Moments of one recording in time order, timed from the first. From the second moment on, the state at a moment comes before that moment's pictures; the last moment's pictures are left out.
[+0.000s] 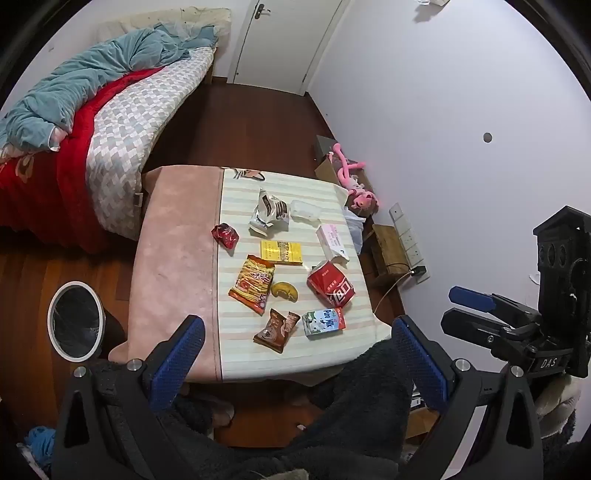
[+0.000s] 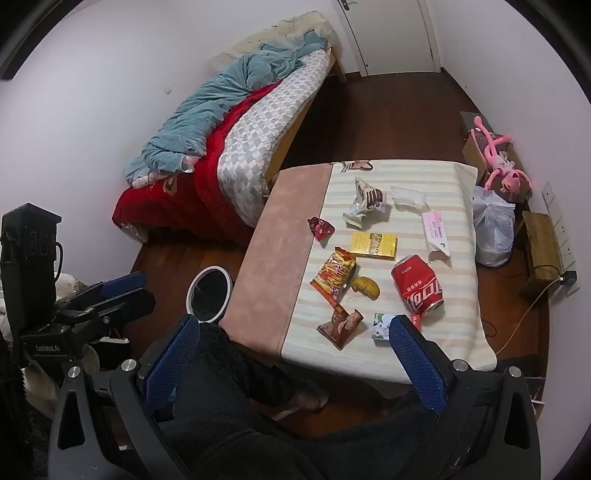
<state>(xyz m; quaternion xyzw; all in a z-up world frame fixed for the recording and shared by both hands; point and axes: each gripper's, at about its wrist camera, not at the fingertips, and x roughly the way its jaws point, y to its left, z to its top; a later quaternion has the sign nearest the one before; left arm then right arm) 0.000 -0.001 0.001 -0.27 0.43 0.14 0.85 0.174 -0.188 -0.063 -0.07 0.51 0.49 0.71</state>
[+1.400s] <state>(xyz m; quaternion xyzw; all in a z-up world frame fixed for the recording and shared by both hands) -0.007 -0.003 0.005 -0.27 0.42 0.15 0.85 0.166 -0.179 -0.051 -0.09 0.50 0.50 0.71</state>
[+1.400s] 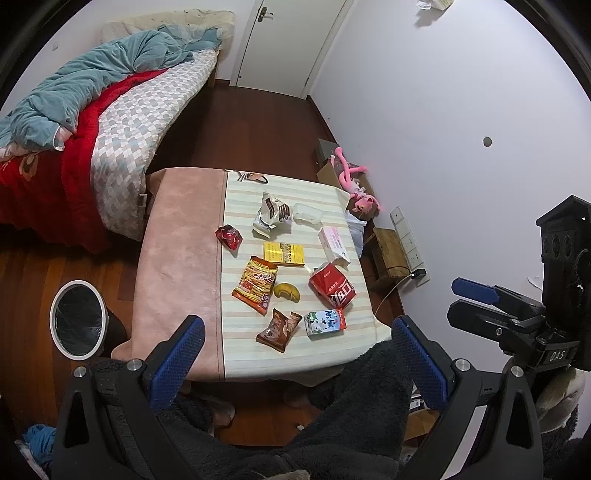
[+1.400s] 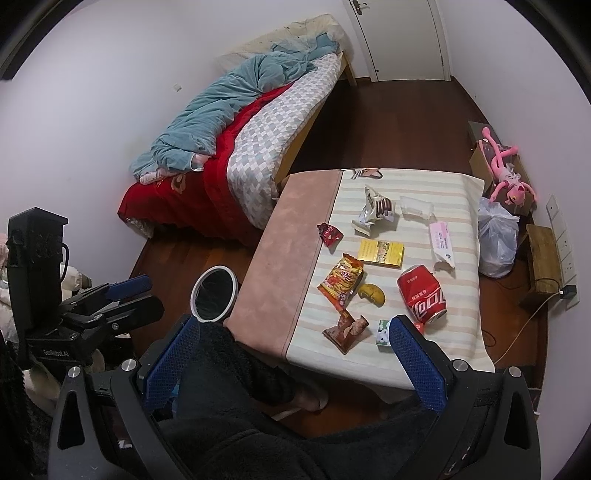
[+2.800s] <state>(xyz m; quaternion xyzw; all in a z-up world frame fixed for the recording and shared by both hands) -0.003 -0.004 0.005 -0.27 0.42 0.15 0.85 0.165 -0.178 -0.048 -0.09 0.49 0.50 0.71</state>
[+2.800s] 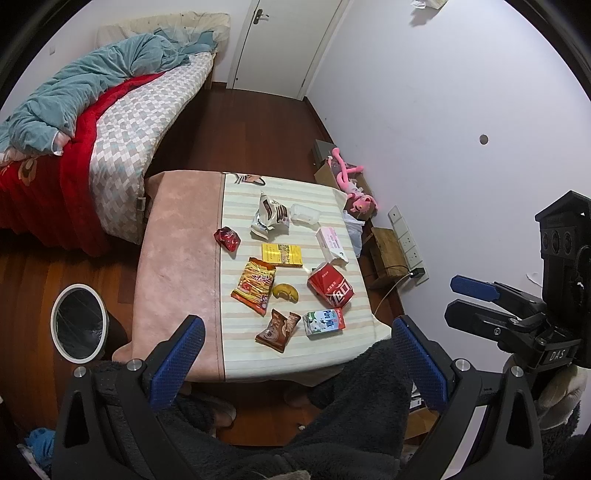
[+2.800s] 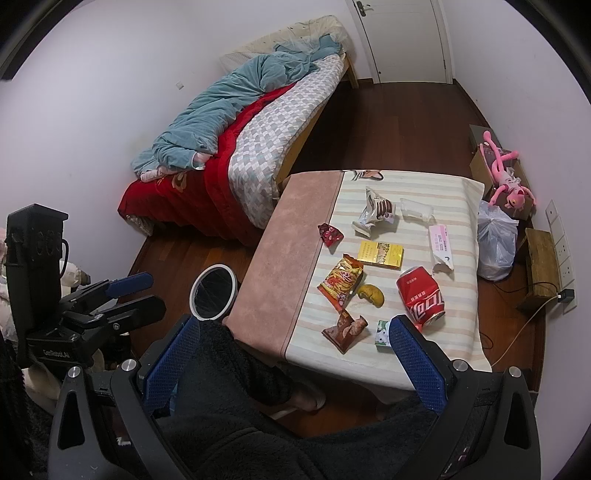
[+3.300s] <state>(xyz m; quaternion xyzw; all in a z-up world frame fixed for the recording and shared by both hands) 0.013 0.000 -0.021 -0.22 0.43 0.23 0.85 0.174 -0.187 -0.054 -0.06 0.51 0.48 0.71</state>
